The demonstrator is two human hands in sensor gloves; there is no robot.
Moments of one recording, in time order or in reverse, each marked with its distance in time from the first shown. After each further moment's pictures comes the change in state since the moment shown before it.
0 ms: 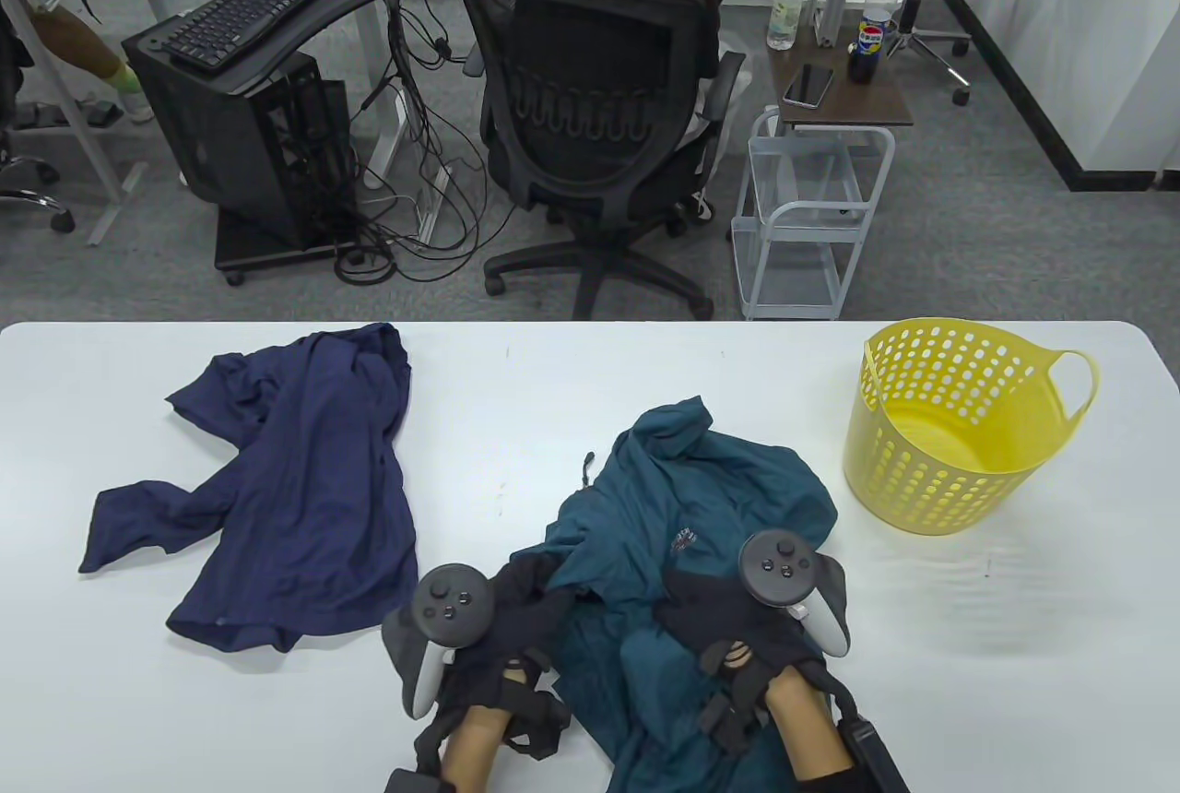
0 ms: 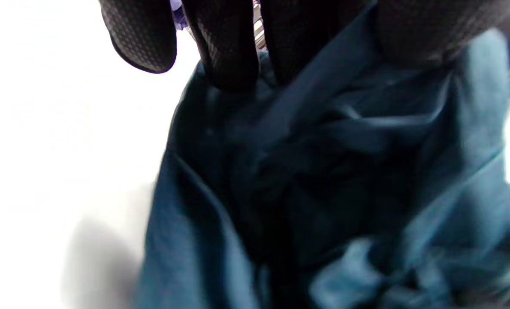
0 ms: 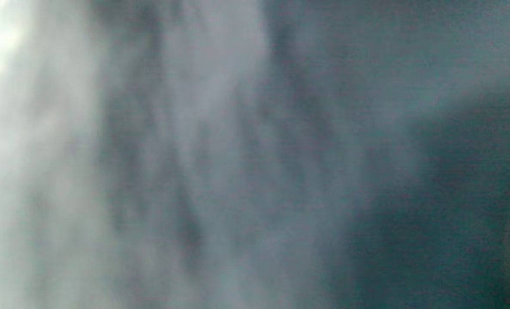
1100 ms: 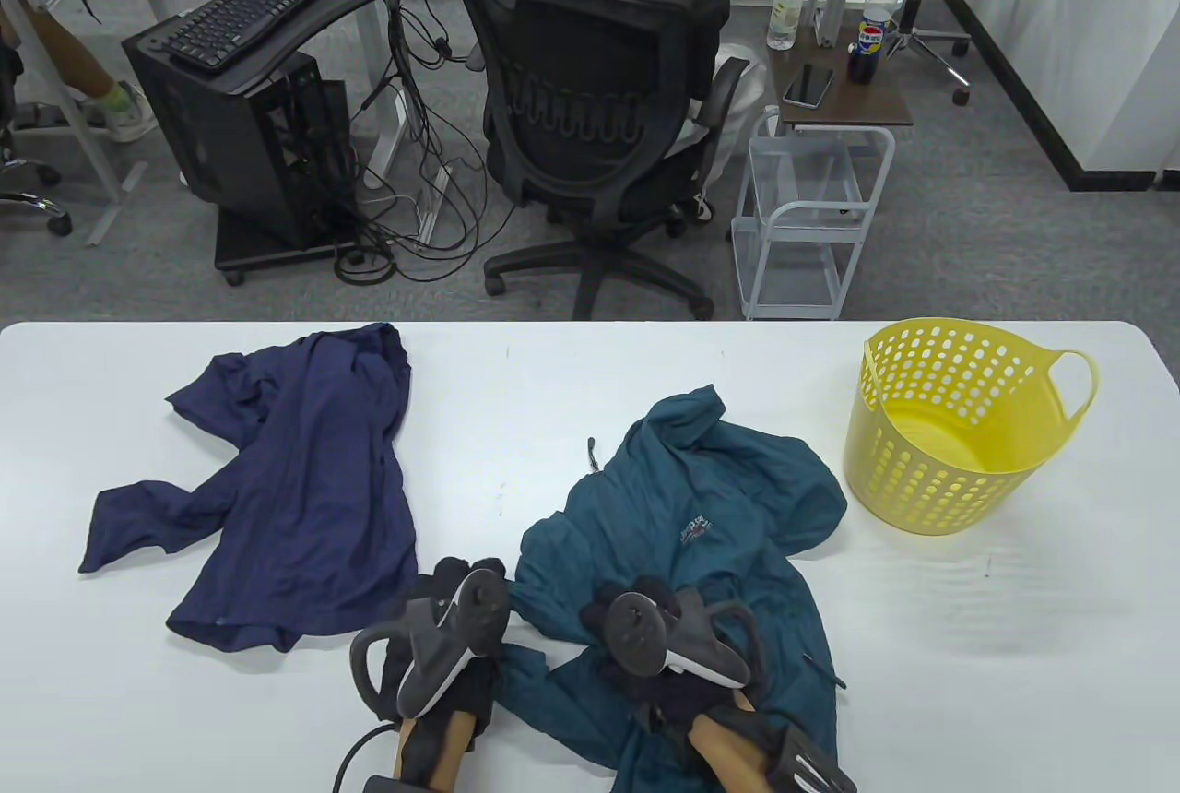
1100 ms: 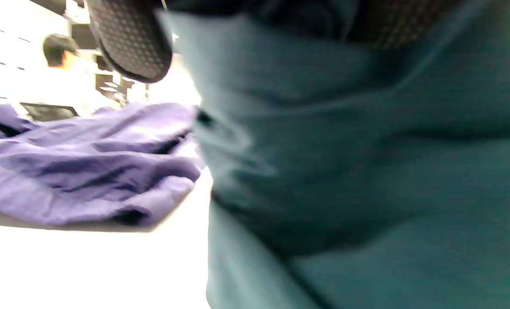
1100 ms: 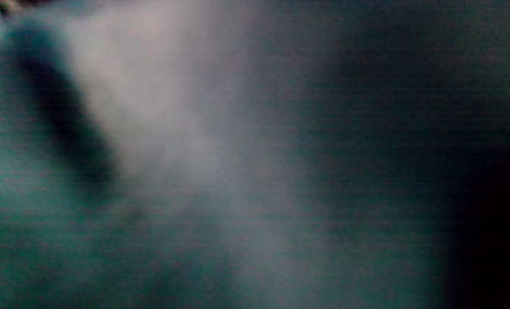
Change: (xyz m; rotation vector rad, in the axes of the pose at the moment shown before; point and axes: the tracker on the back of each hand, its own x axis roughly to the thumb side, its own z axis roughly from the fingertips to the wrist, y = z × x) left_hand 0.015 0.020 0.009 0.288 0.012 -0.844; right_hand 0.054 0.077 0.009 0.086 -0.068 0.772
